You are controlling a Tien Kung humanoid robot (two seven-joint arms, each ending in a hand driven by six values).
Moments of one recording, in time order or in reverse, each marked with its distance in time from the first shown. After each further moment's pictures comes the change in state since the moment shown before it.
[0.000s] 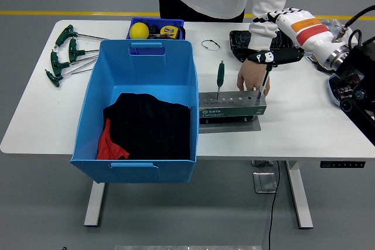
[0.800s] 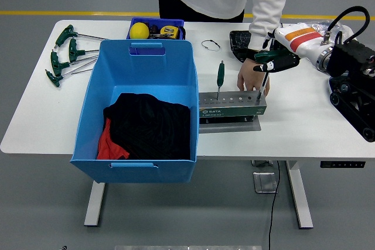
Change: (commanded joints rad) left arm -0.008 -0.002 -0.025 0.004 0.017 -0.003 0.012; right arm 0.106 0.056 -0.109 -0.249 -0.074 0.051 -0.021
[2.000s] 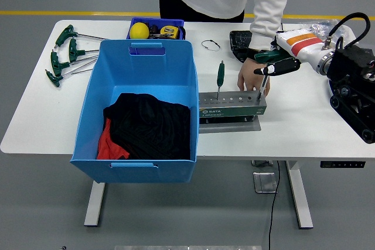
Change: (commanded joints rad) left arm -0.003 -0.001 0.010 0.008 -0.005 -0.003 0.004; right arm -0.008 0.006 -0.029 -0.039 0.048 -0.029 0.021
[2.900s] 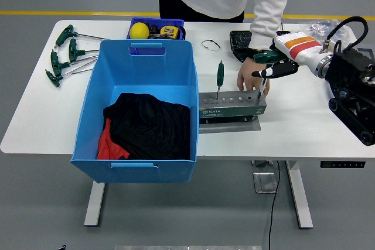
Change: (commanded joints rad) left arm 0.000 -0.003 -0.092 0.000 0.095 -0.002 0.019; right arm -0.007 0.005 -0.031 -0.009 0.037 -0.022 0.012
